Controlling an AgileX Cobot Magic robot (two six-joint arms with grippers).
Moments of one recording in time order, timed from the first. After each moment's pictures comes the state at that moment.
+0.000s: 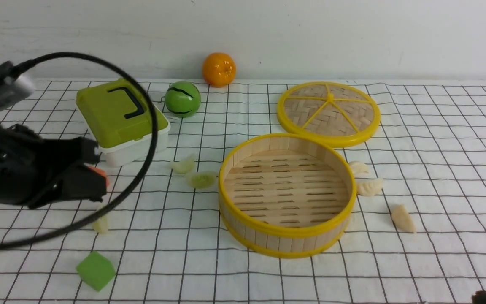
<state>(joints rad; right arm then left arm) 0.11 0.87 -0.54 0.39 0.76 -0.32 -0.07 1.21 -0.97 -0.57 0.82 0.10</state>
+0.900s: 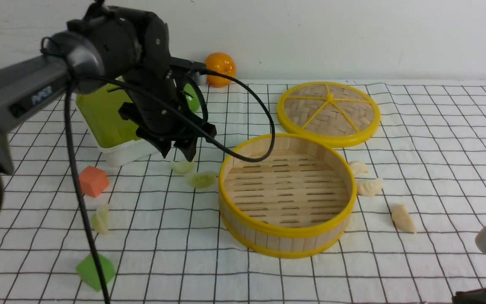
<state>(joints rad) 0.19 0.88 -0.48 0.41 0.62 -0.35 -0.34 2.15 -1.95 0.03 1.06 0.03</state>
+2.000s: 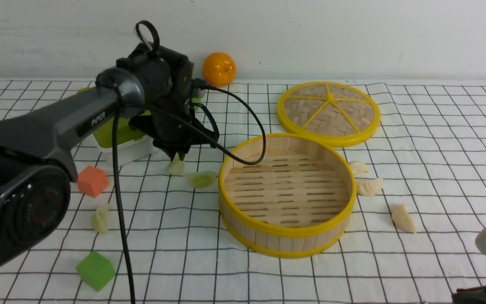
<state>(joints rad) 0.19 0.88 -0.46 0.41 0.58 -0.36 -0.35 2.30 -2.08 0.19 1.01 -0.23</state>
